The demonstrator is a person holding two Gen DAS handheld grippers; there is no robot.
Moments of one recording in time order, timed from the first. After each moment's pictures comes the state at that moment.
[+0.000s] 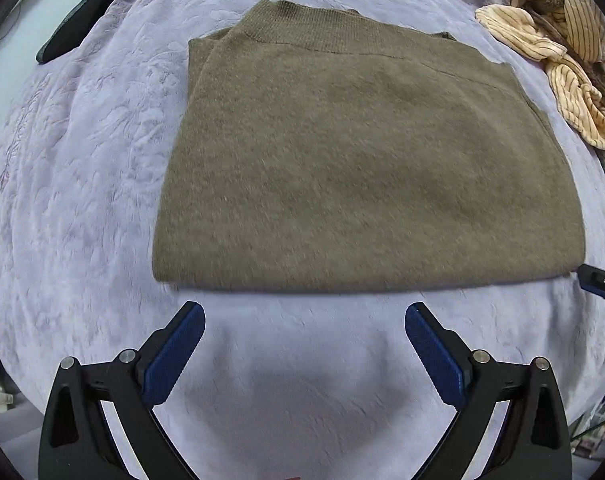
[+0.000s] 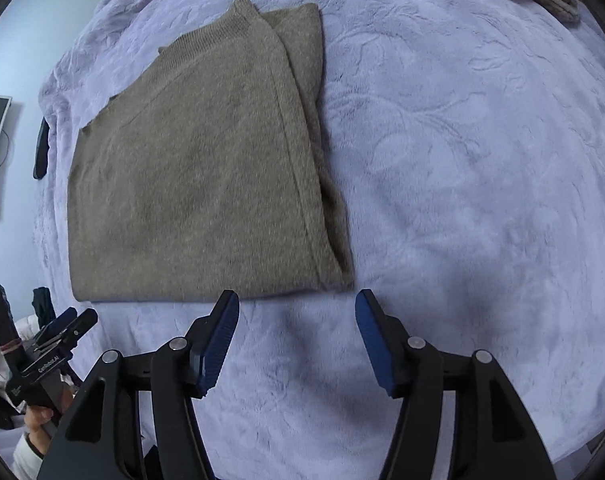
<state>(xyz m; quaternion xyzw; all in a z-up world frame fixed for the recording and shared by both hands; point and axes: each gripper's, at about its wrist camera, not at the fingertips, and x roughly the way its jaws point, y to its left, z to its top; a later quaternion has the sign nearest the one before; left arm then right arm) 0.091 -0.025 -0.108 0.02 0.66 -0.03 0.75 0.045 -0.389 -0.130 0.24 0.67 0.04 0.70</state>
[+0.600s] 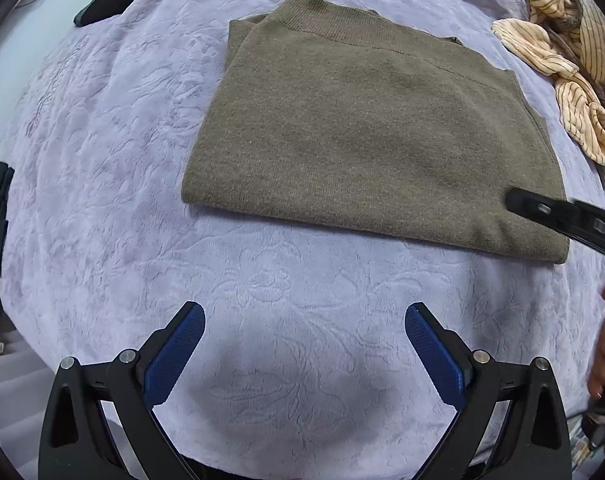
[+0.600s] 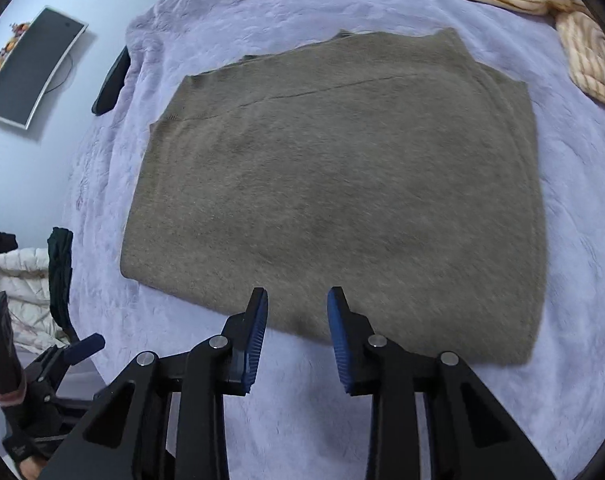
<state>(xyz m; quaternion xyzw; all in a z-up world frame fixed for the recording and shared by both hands) 0.043 -0.012 -0.077 -0.02 0.67 0.03 0.74 0.093 -0.263 -0.103 0.15 0.63 0.17 0.74</state>
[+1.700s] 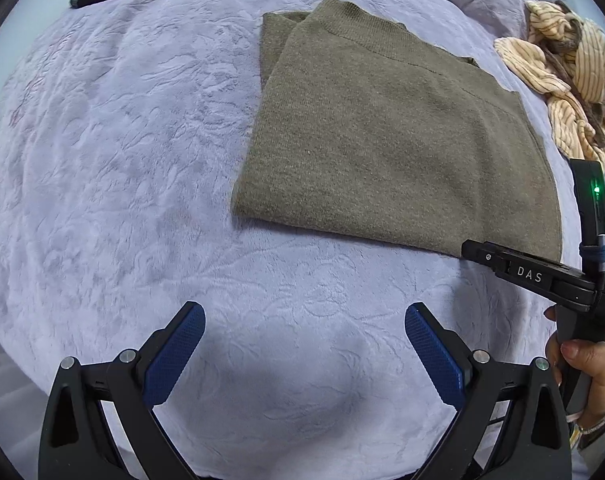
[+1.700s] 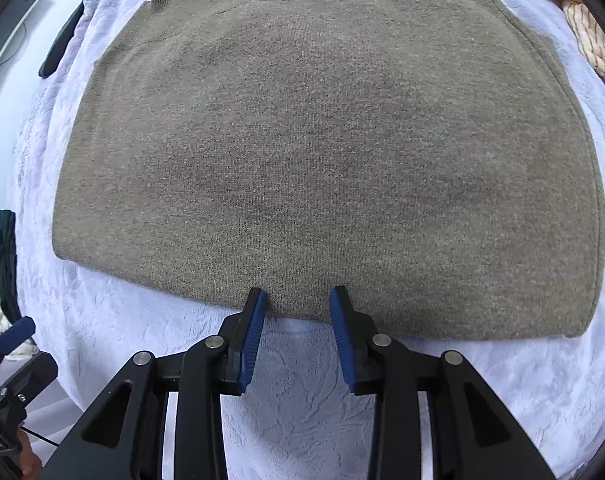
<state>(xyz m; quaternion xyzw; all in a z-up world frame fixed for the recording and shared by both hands) 0.059 0.055 -0.088 -0.06 0.67 -0.03 0.74 0.078 -0.194 -0.149 0.09 0.69 0.09 0.71</state>
